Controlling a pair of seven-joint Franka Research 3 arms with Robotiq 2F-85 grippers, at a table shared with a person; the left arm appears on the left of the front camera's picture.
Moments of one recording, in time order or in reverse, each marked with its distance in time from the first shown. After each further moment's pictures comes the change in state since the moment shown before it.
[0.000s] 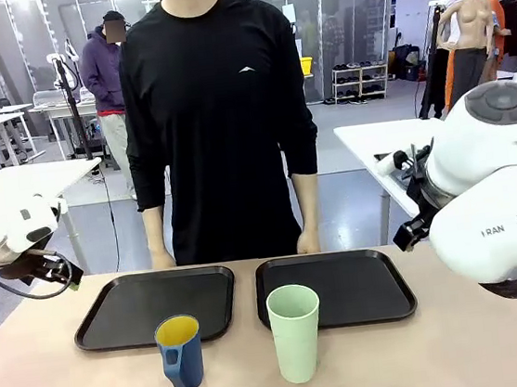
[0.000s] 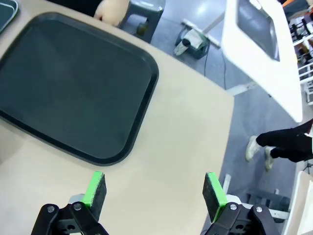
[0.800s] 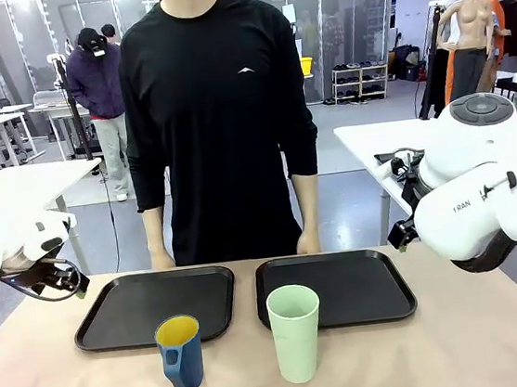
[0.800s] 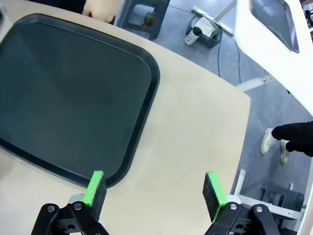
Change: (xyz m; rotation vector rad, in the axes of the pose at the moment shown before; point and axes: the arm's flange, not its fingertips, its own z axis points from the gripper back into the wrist) left arm 0.009 0.018 -0.062 -0.019 0.058 0.011; right arm 0.025 -0.022 -0.055 0.057 0.054 -0.053
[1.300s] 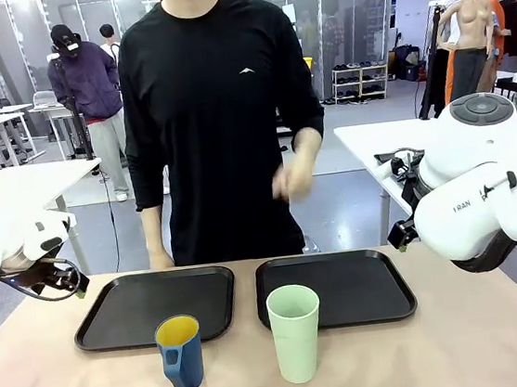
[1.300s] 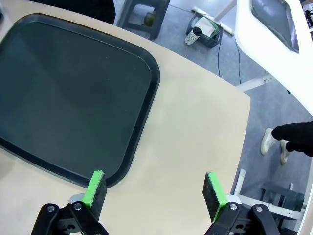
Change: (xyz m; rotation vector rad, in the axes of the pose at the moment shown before) left arm 0.000 0.001 0.000 0.000 -0.001 0.002; right arm 0.000 0.000 0.000 0.000 0.000 0.000
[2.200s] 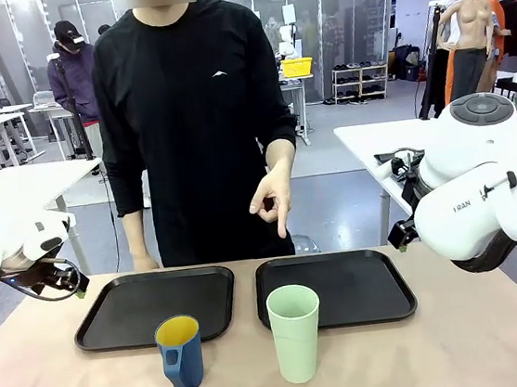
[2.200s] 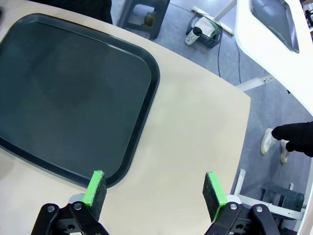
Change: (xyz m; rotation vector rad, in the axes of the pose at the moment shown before) left arm 0.000 0.000 0.000 0.000 0.000 0.000; right arm 0.000 0.000 0.000 0.000 0.000 0.000
